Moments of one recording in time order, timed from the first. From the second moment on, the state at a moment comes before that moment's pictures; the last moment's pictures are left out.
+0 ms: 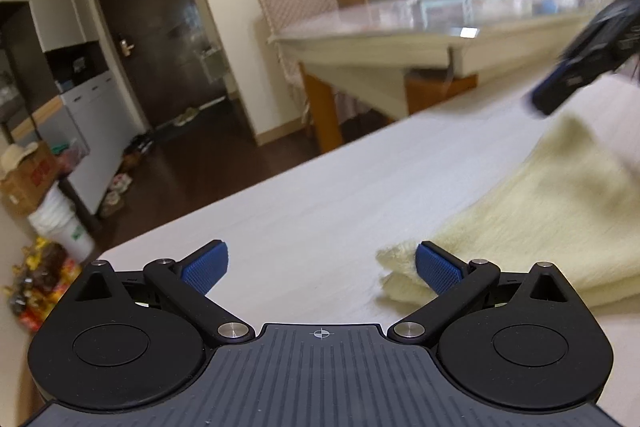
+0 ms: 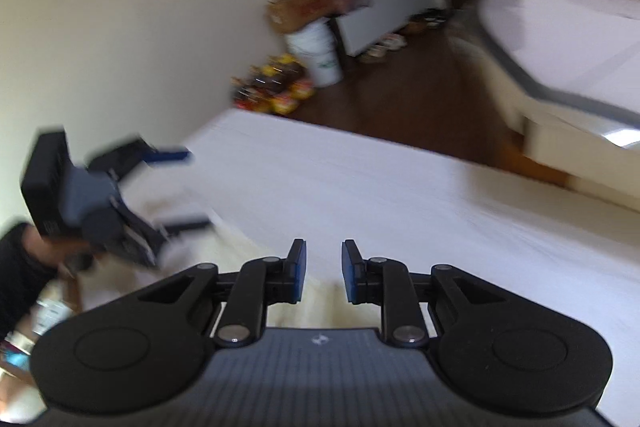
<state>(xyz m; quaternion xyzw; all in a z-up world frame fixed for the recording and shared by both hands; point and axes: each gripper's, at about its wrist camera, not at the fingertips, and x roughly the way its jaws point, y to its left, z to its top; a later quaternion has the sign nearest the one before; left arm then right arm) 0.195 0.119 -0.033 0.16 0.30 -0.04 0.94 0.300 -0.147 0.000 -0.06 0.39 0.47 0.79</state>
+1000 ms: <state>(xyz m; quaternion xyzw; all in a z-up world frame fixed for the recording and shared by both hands) 0.195 0.135 -0.037 0.10 0.32 -0.04 0.94 0.159 -0.151 -0.023 -0.18 0.27 0.54 0.78</state>
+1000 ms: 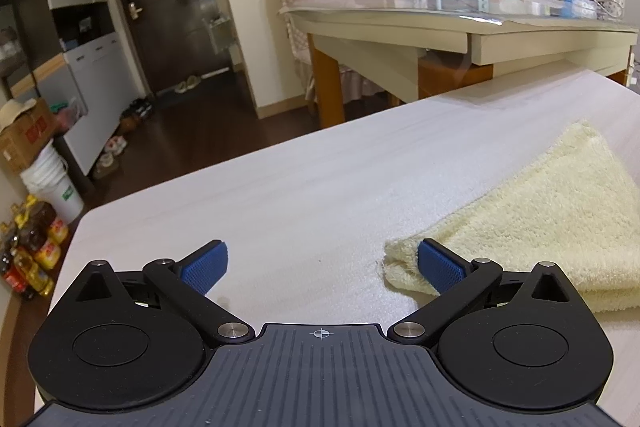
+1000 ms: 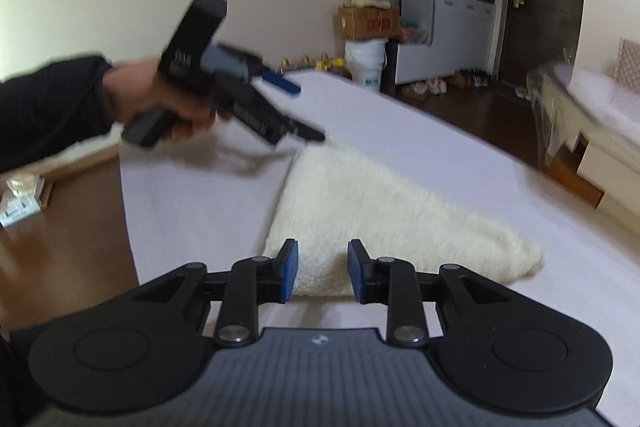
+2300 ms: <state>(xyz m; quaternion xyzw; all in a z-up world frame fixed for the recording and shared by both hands) 0.064 0.036 -0.023 0.07 0.36 0.00 0.93 0.101 -0.228 0.008 -0.07 0.33 0.36 0.87</state>
